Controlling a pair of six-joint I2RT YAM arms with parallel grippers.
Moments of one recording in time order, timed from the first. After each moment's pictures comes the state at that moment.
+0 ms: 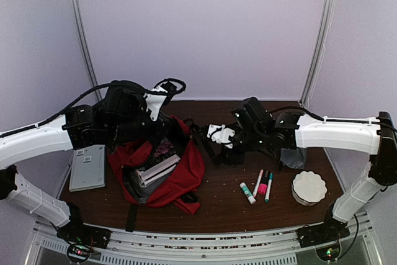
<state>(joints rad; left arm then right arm) -1.02 1.28 1.18 -0.39 -0.30 -0.07 0.95 1.55 1.17 -0.38 -0.05 -0.49</state>
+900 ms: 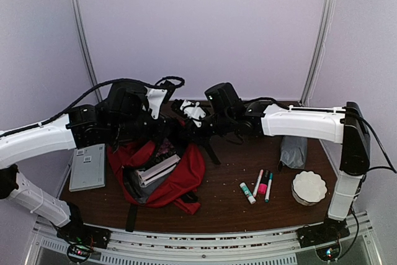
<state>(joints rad) -1.00 1.30 1.18 -0.37 -0.27 -0.18 0.92 1.85 1.50 -0.19 -0.22 -0.25</state>
